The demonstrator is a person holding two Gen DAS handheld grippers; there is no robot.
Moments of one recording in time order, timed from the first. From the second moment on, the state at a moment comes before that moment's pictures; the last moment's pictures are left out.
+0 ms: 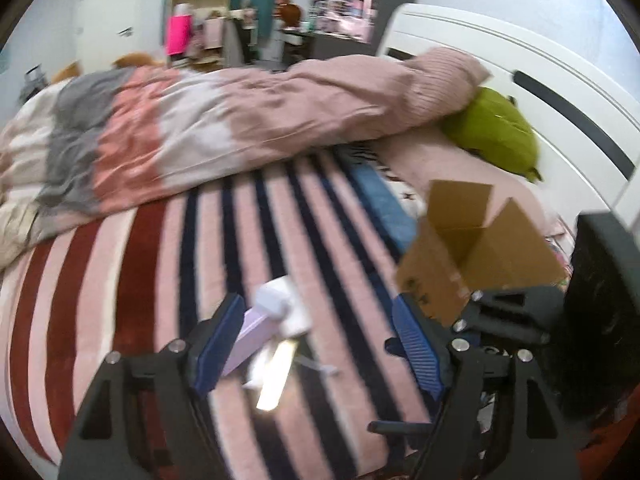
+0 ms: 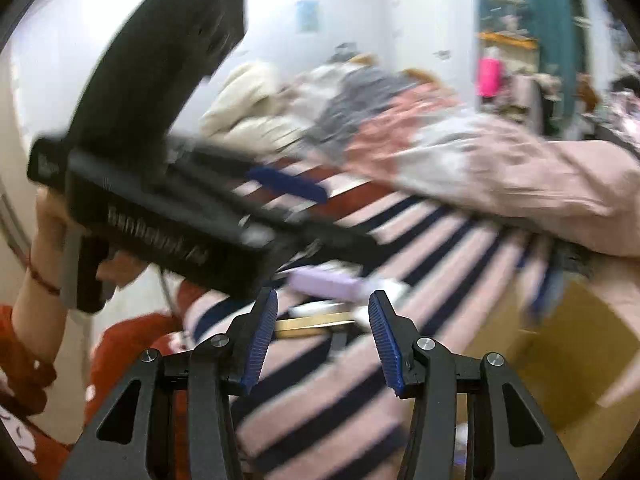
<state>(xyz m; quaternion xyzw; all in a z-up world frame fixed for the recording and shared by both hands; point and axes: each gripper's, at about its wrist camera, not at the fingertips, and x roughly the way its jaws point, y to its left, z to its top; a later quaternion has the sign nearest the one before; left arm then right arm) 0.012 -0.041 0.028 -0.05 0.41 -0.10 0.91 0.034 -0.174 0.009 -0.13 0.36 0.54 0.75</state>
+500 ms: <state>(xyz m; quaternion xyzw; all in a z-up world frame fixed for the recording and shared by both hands) -0.035 0.034 -0.050 -0.12 0.42 -0.04 0.90 0.040 -0.102 -0.138 -0.04 0.48 0.42 0.77</state>
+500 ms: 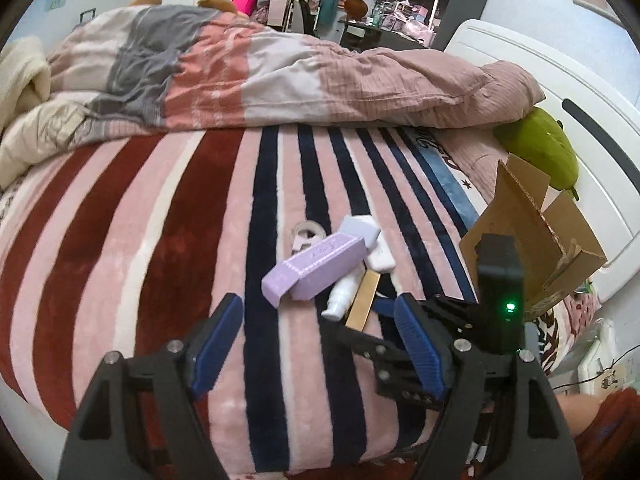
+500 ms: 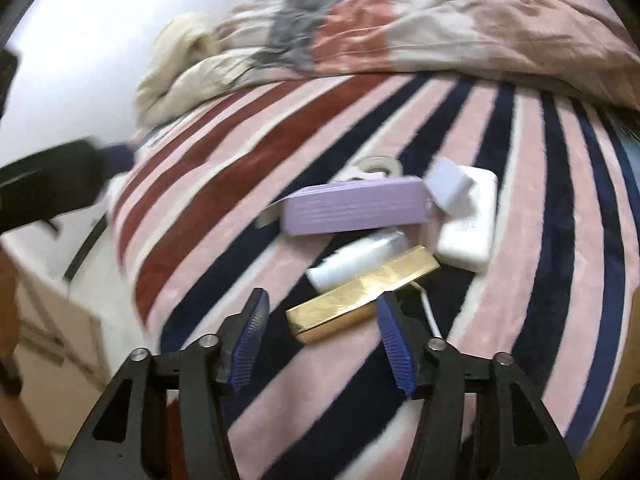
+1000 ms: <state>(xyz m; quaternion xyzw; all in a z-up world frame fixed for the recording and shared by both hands) -0.048 0.039 -0.057 -0.13 0.42 -0.05 0.90 0.049 -0.139 -0.119 -0.07 0.51 0.40 0.76</state>
